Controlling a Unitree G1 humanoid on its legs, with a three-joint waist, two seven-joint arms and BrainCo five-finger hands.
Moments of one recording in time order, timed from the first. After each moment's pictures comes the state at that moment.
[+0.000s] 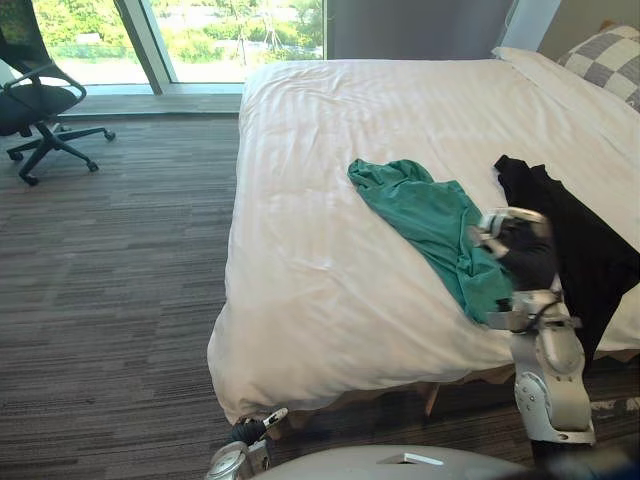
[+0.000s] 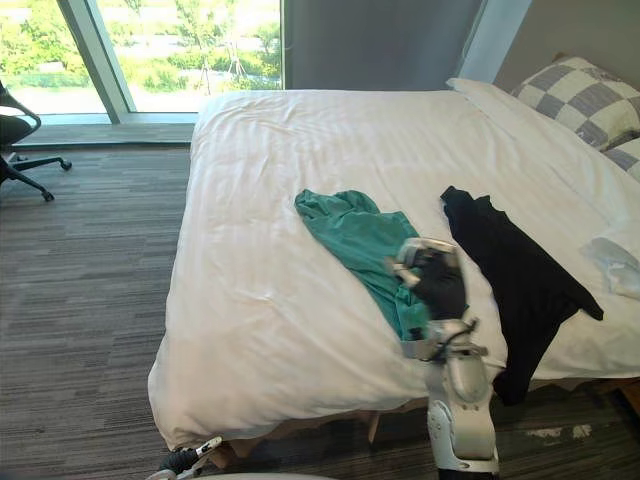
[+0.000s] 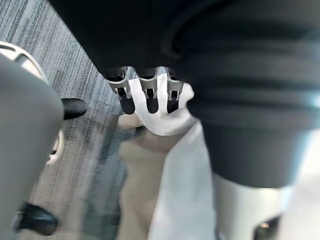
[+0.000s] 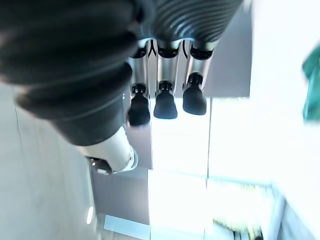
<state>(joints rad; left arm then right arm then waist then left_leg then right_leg) 0.19 0.05 0.21 0.88 -0.15 0.06 -0.02 0.06 -0.21 0.10 -0.31 0.35 -0.19 0.32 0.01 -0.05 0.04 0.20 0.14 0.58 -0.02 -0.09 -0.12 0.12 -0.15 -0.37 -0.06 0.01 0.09</state>
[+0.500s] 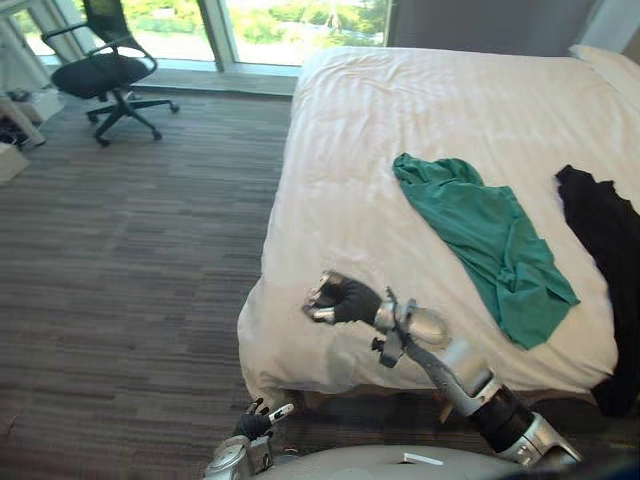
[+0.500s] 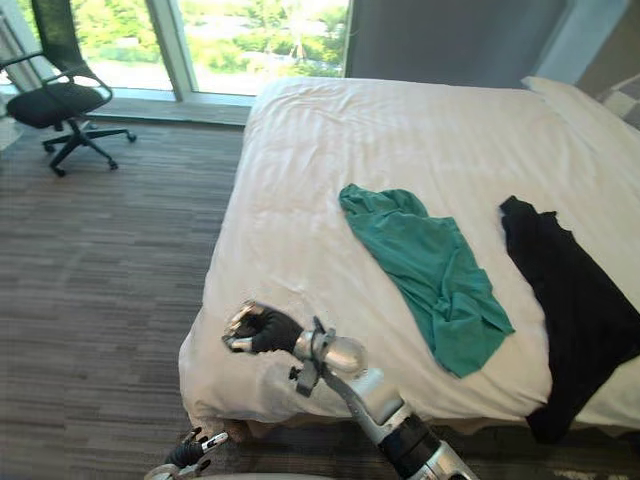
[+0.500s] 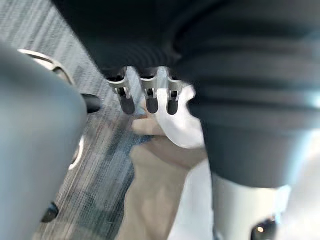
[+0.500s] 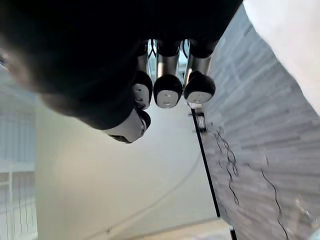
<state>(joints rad) 0.12 0.10 0.07 0.94 -0.37 0.01 -0.06 -0.30 -0.13 0.71 0.04 0.39 0.08 0.46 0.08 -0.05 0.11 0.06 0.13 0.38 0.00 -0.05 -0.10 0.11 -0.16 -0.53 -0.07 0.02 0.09</state>
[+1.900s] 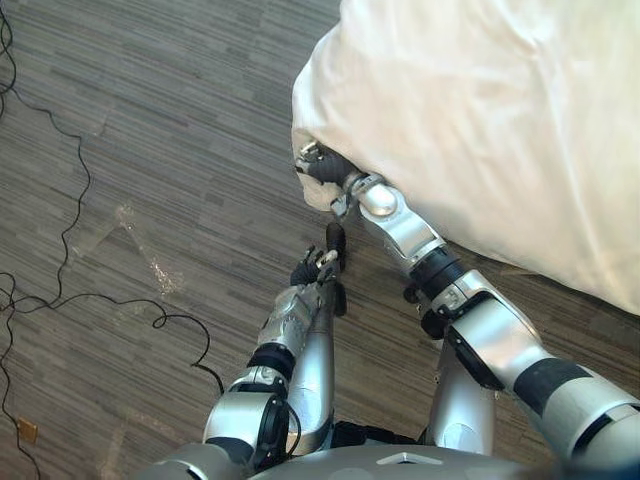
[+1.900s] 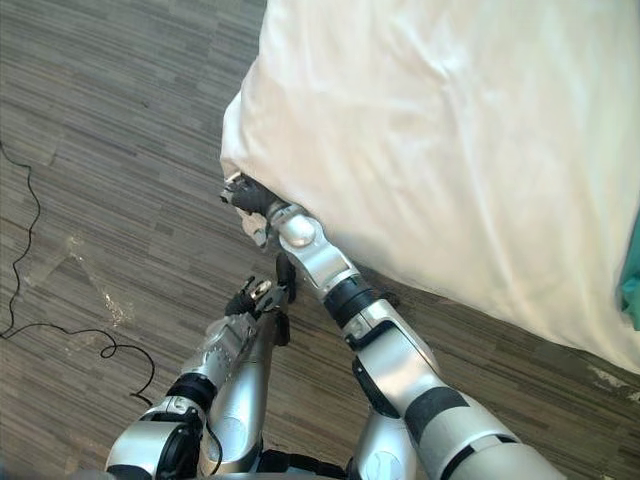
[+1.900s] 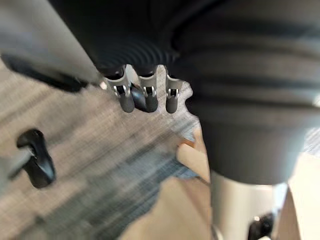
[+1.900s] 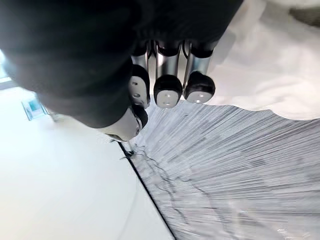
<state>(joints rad) -0.47 -0.09 0.19 0.86 -0.58 0.02 -0.04 -1.01 0.02 0.40 0.66 0.27 0.05 0.02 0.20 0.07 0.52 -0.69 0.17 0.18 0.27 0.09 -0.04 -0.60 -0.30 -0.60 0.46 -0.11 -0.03</state>
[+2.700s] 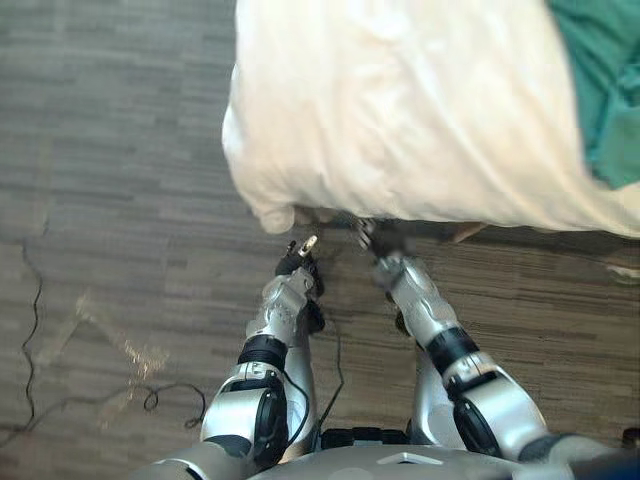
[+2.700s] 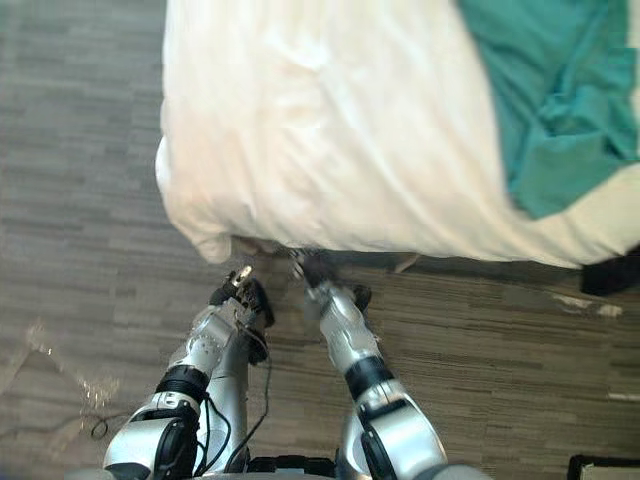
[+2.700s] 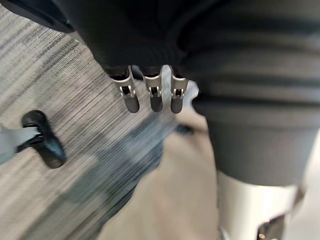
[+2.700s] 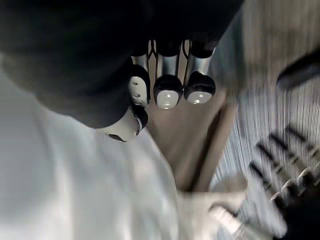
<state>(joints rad) -0.41 -0.03 0.14 0.79 -0.66 0.13 0.09 -0.34 0.04 0.20 0.73 0.62 -0.17 0.08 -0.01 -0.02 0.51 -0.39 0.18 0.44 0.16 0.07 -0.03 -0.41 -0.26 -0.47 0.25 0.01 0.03</state>
